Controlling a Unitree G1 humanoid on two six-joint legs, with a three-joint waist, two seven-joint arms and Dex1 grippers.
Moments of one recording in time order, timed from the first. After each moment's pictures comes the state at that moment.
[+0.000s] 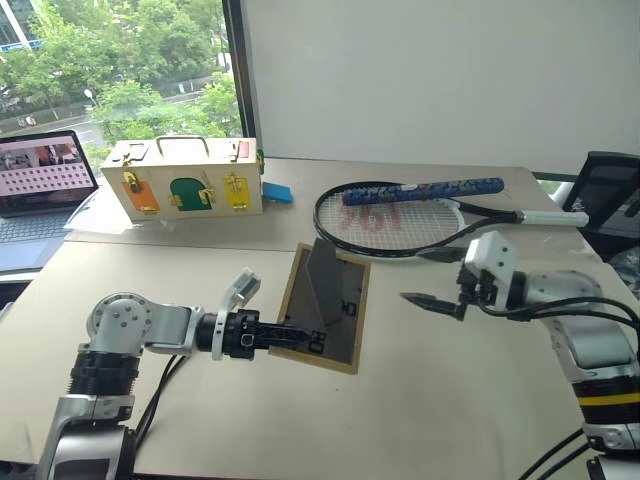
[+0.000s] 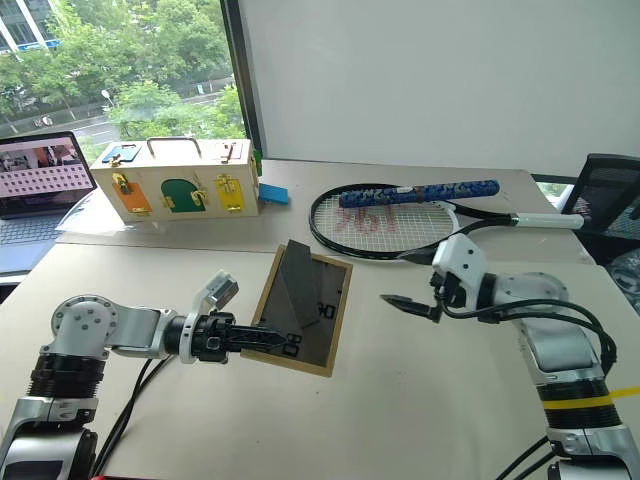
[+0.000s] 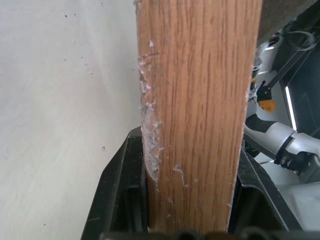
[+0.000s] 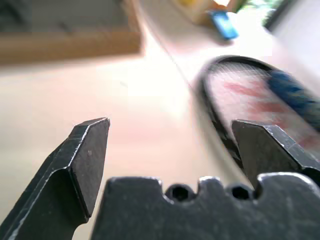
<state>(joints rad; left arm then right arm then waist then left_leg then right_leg) -0.60 0.63 0.10 0.14 -1.41 1.61 -0.54 -0.47 -0.77 -0.04 0.14 0.09 -0.16 0.93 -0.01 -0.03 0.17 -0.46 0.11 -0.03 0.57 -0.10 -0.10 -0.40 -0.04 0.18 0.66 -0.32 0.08</state>
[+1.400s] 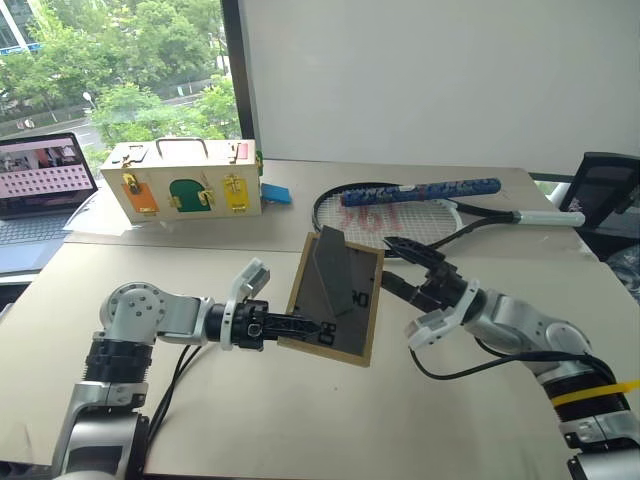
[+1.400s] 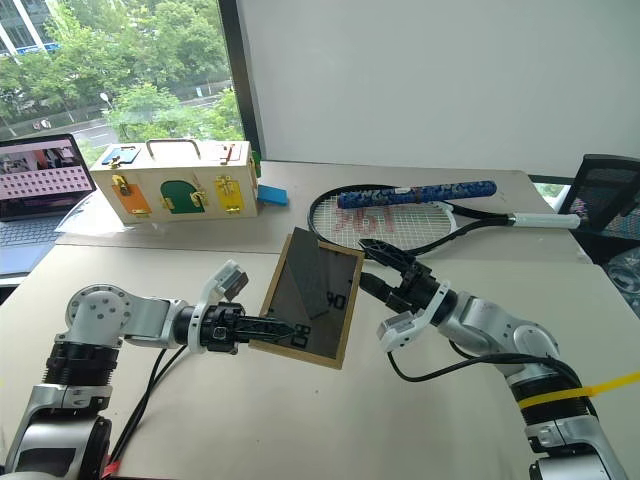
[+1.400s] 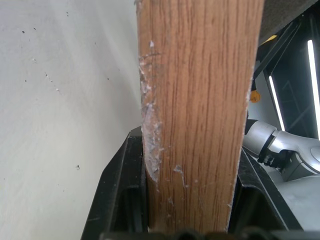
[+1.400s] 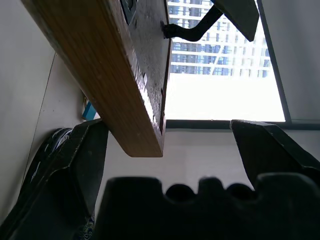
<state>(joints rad) -0.67 0.58 0.08 0.16 -1.32 1.61 -0.64 -0.49 -0.71 0.11 0.15 -0.89 -0.87 -0.11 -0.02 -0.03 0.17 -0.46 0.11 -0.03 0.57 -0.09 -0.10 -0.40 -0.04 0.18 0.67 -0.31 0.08</state>
